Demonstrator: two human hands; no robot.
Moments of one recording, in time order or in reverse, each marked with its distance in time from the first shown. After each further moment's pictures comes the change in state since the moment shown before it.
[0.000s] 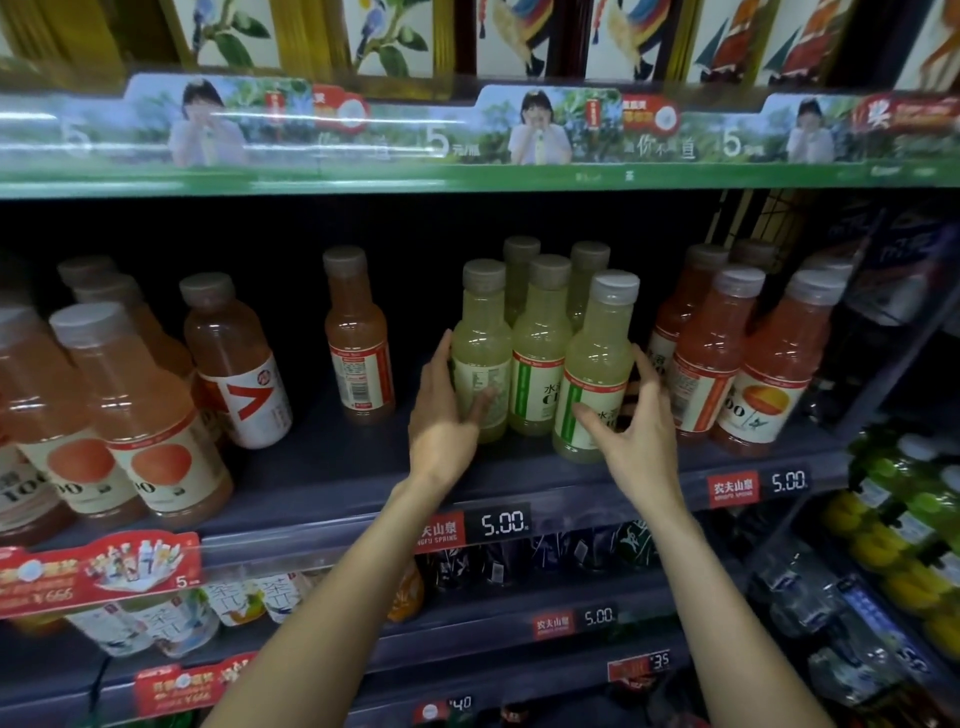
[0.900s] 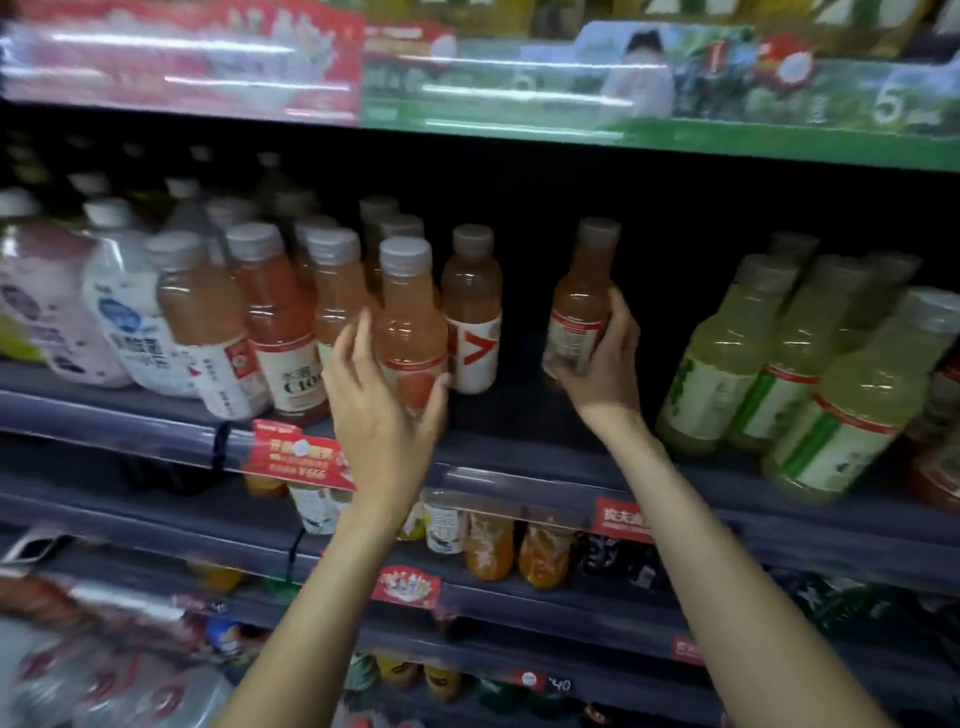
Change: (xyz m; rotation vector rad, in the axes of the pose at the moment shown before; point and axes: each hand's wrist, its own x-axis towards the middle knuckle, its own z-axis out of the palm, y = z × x) left_hand -0.065 -0.055 -0.207 0.564 0.694 0.104; right_hand -0.012 -0.120 0.191 0.154 -0.300 -0.208
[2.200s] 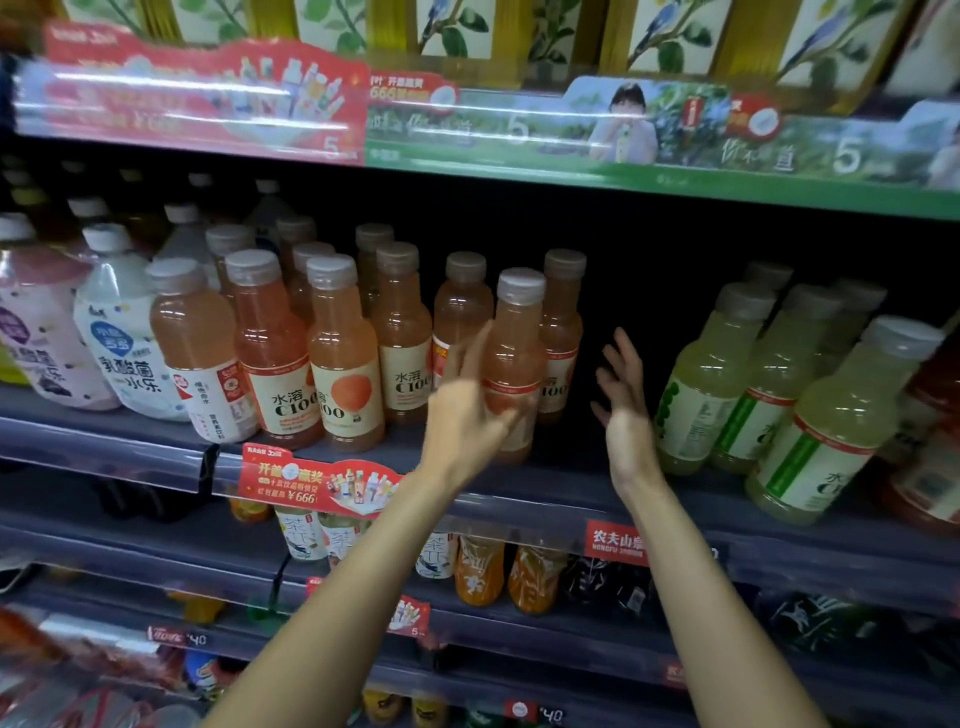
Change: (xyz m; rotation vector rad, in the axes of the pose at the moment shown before) left_hand 0.015 0.037 0.045 -0.312 -0.470 0.046; right_hand -0.022 0.010 -0.021 0.527 -0.031 0.198
